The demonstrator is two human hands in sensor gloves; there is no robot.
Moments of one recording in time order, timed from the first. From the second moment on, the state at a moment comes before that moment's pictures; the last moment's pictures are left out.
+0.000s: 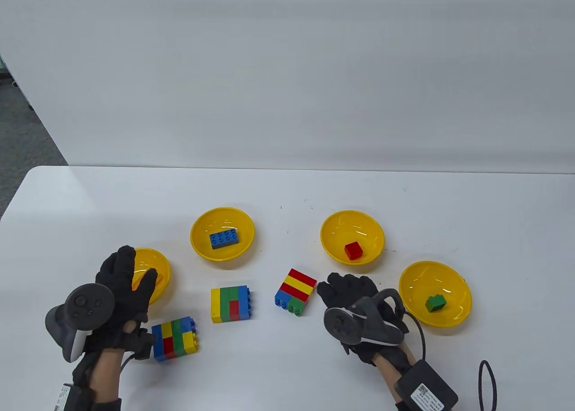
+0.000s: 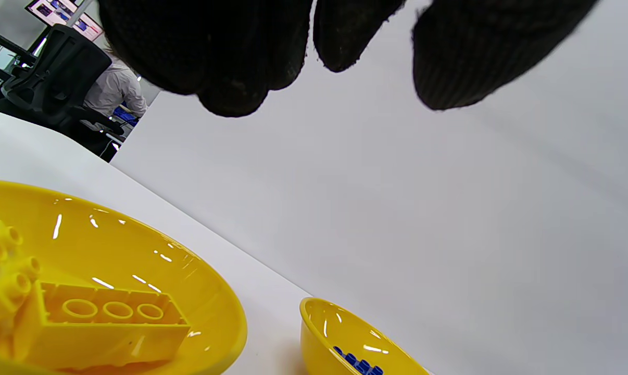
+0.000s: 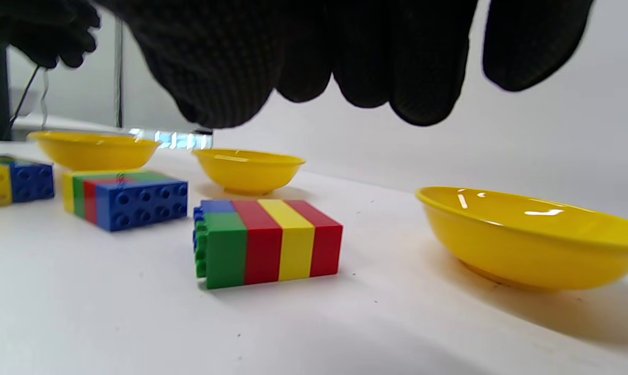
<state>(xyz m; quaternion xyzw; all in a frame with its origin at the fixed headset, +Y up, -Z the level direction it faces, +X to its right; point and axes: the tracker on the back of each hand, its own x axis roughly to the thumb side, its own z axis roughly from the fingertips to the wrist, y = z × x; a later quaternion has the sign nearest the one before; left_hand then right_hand) -0.346 -0.667 -0.298 0.18 0.05 0.27 0.94 0.077 -0.685 -0.316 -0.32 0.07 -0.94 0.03</state>
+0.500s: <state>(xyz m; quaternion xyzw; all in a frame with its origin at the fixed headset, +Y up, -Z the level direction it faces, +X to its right) -0.334 -0.669 -0.303 0.16 0.02 0.27 0.95 -0.008 -0.741 -0.384 -0.38 -0.11 -0.85 0.34</state>
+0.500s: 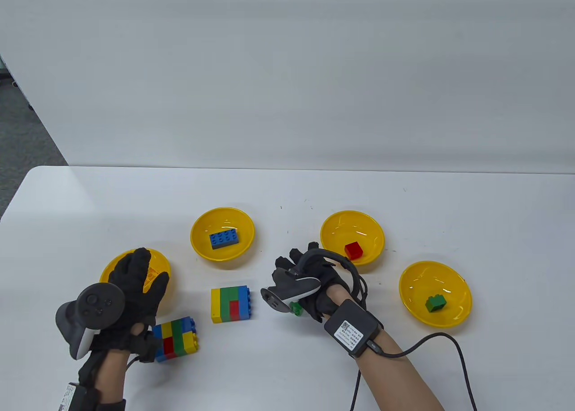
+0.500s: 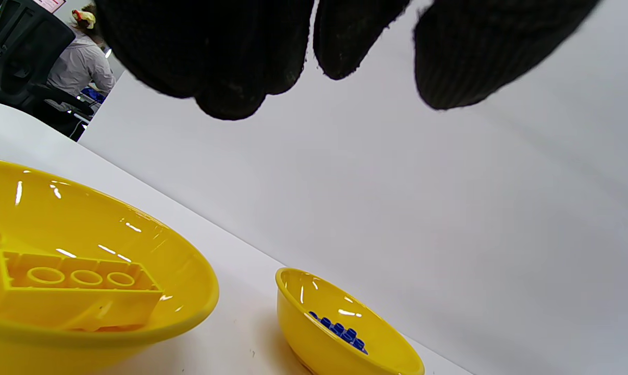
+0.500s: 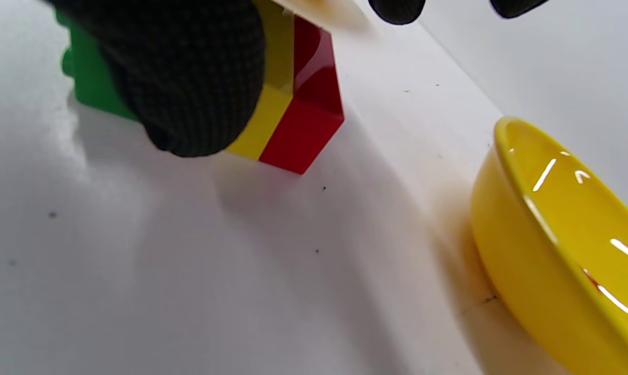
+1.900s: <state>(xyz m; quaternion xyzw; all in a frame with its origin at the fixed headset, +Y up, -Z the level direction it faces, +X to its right) -0.144 -0.653 -0.226 0.22 -0.39 0.01 0.90 0.075 -0.692 -0.268 -0.35 -0.06 -0.85 -0.40</state>
